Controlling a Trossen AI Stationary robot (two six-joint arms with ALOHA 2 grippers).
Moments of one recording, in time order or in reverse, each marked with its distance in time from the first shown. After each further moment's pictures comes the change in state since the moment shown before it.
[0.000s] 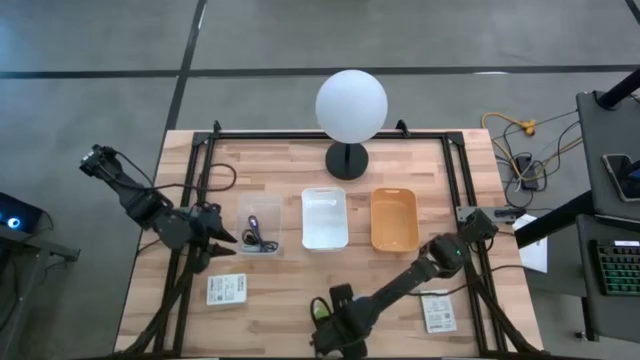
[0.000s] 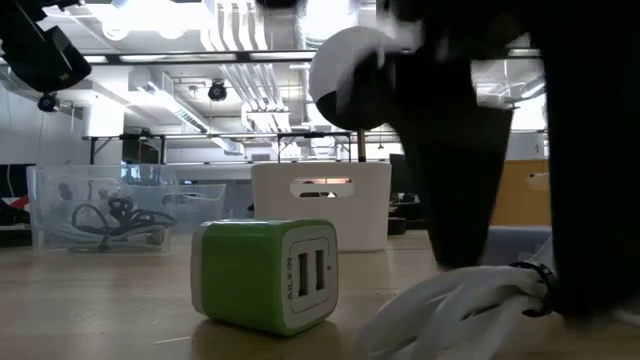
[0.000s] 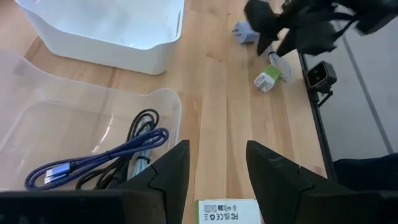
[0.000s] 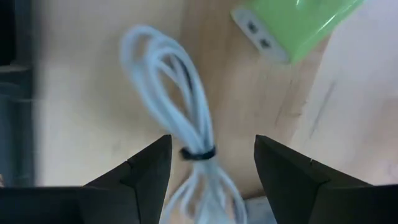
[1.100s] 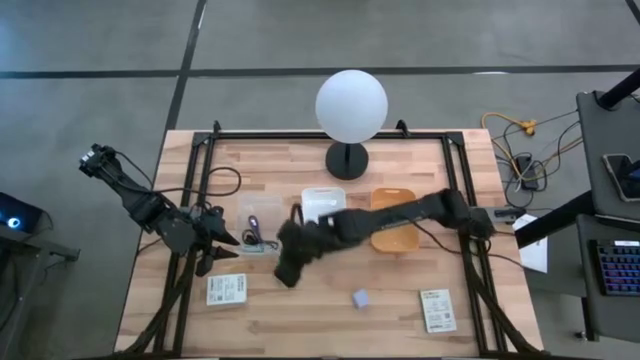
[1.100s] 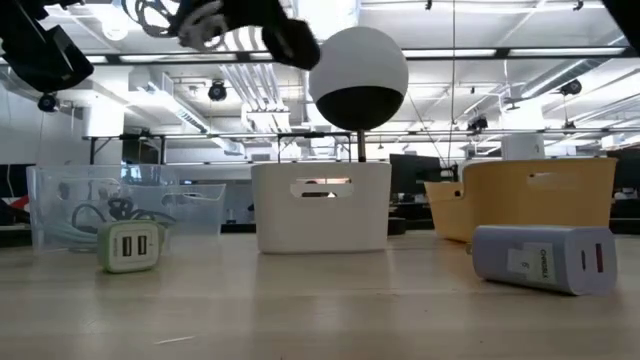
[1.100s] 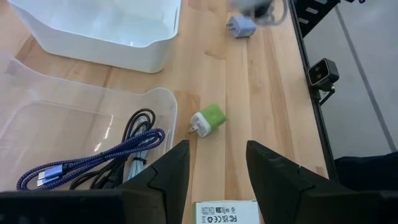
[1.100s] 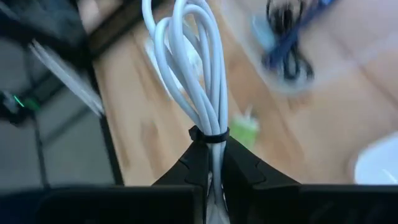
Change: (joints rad) left arm 0.000 -0.001 0.002 0.029 0.004 0.000; right arm -0.369 -0.279 -0.054 0.475 -0.030 0.431
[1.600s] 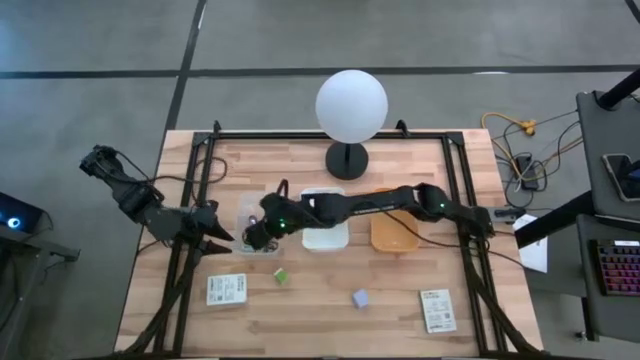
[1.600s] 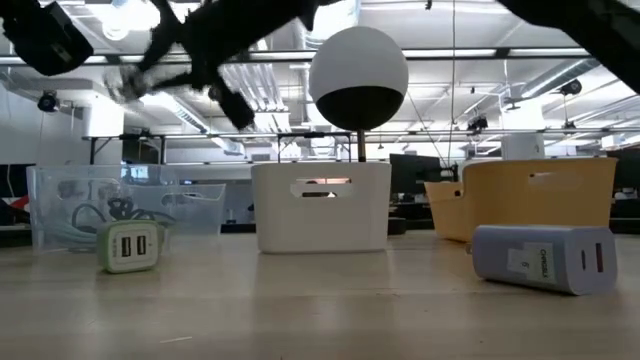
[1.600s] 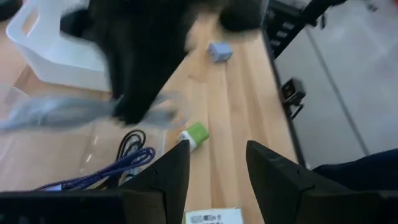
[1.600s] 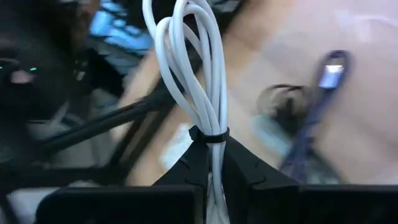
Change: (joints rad) left arm 0.000 -0.106 0.049 -0.036 0.011 0.057; right arm -0.158 0.188 0.064 0.333 0.002 0.223
